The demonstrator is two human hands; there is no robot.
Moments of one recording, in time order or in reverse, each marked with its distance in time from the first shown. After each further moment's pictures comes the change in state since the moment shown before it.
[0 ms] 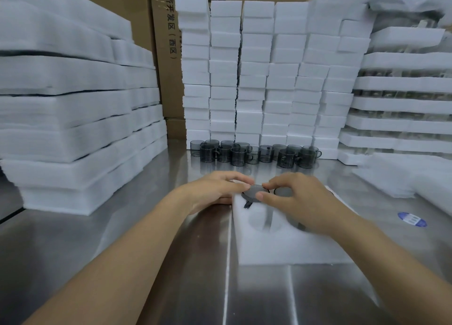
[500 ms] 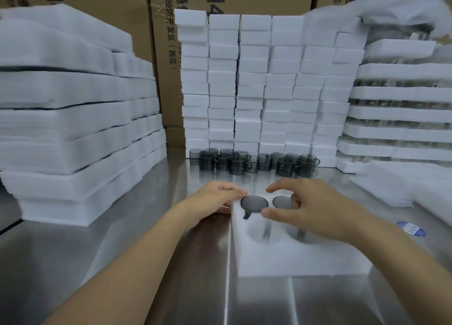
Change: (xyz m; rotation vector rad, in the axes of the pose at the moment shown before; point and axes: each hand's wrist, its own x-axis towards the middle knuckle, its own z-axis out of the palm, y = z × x) left_hand 0.007 -0.009 0.000 0.067 0.130 0.010; right_hand -0.015 -0.006 -0.032 -0.103 -0.096 -0.050
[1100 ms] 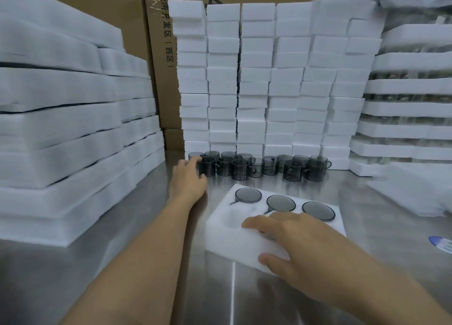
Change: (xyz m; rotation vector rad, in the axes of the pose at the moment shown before) left_hand 0.116 -0.057 -0.089 0.845 0.775 0.040; right_hand 0.002 -0.006 0.044 -0.176 -0.026 -0.285
